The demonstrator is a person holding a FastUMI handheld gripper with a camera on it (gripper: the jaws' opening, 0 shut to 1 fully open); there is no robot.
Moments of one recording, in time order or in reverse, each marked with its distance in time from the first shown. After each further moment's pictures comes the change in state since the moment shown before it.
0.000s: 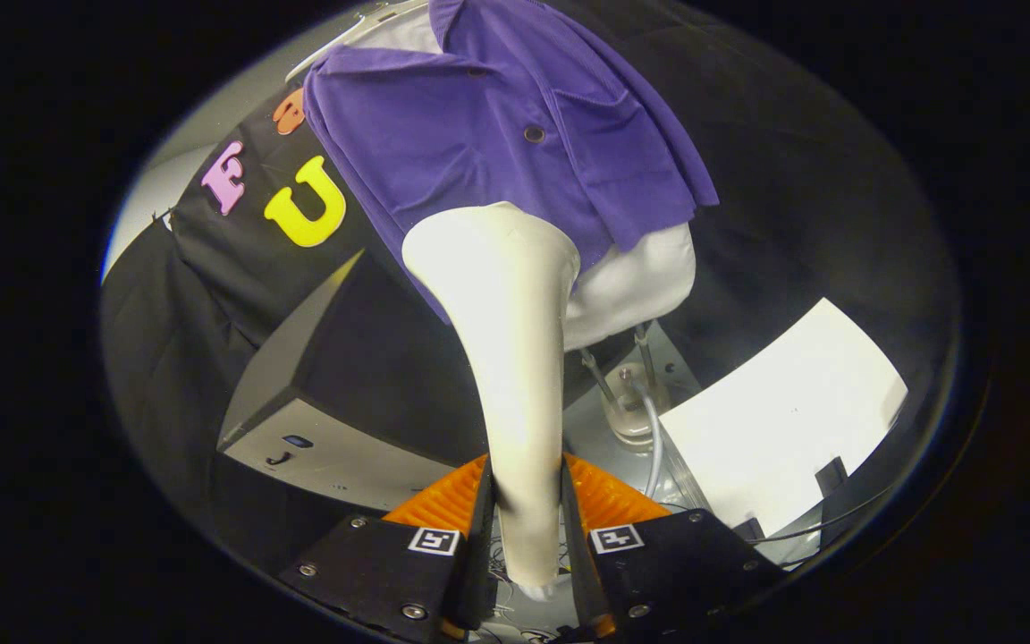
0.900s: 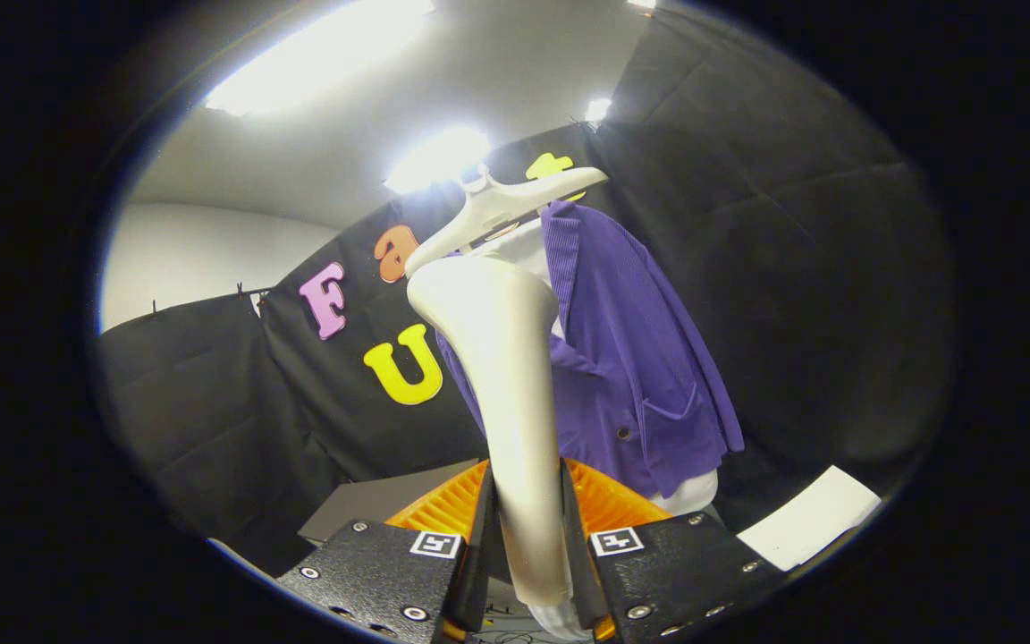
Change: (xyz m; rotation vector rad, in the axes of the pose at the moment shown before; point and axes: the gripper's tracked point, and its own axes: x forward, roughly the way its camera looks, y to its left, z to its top) arm -0.169 0.090 0.236 -0.096 -0.529 0.185
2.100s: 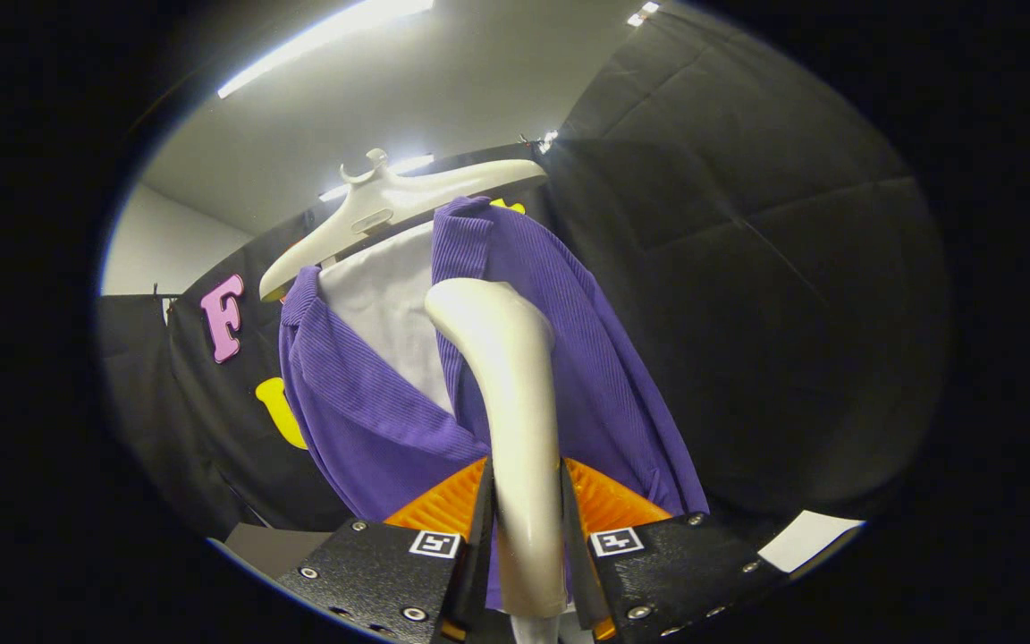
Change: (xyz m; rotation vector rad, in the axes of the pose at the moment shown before) arm 0.154 -0.099 0.025 -0.055 -0.109 -0.261
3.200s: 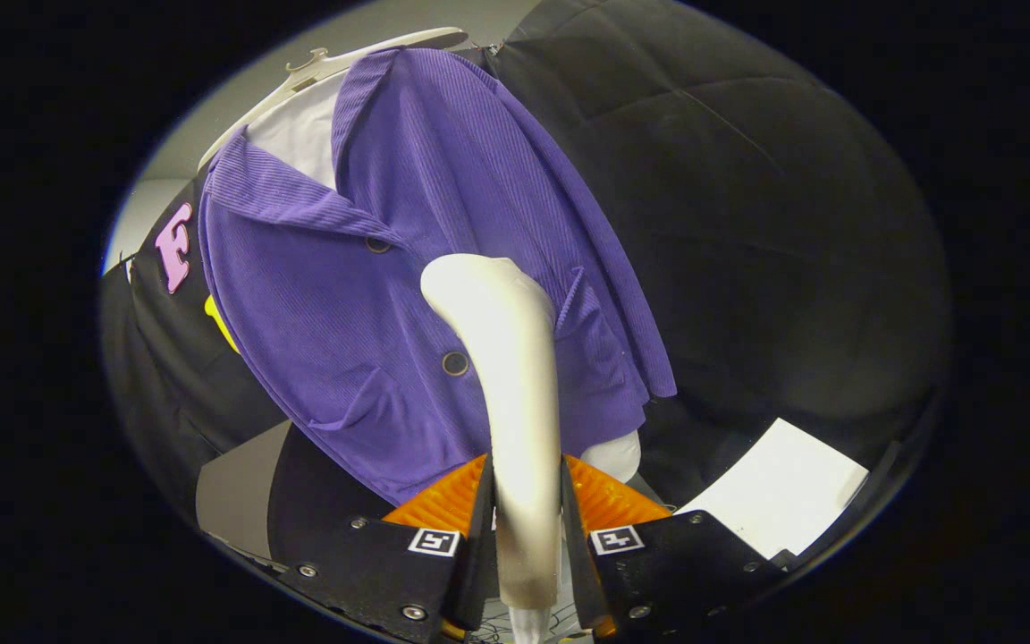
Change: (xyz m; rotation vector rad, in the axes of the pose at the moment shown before) arm -0.018 -0.073 -0.177 0.025 0.365 -0.149
